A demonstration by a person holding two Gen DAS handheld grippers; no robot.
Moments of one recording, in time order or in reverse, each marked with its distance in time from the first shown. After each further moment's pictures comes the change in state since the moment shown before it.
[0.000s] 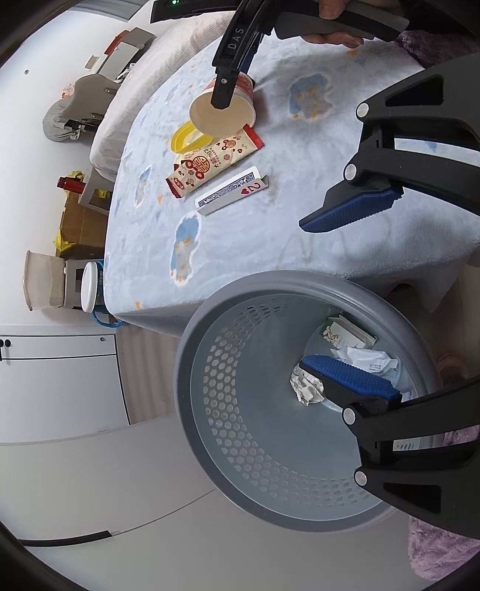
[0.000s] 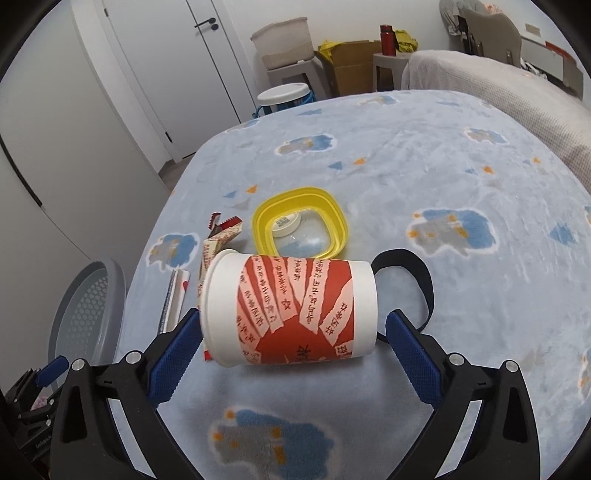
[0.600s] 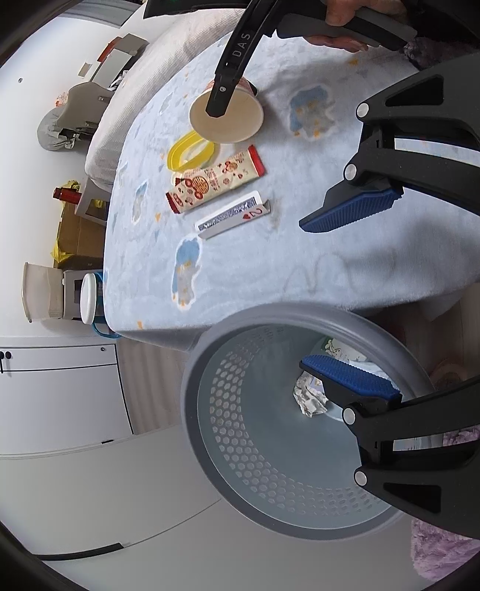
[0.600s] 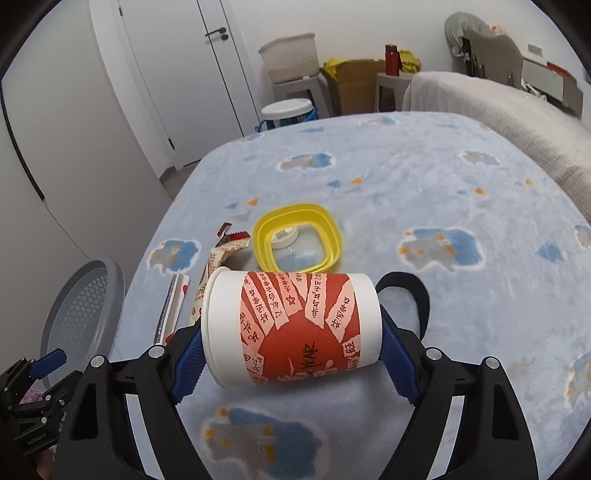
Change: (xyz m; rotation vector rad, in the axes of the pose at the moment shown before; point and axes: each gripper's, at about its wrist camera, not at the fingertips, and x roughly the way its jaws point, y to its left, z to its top) left arm -0.001 -0.025 0.007 0.029 0.004 -0.017; right arm -0.025 0.001 -0.006 -0.052 -0.094 -0.005
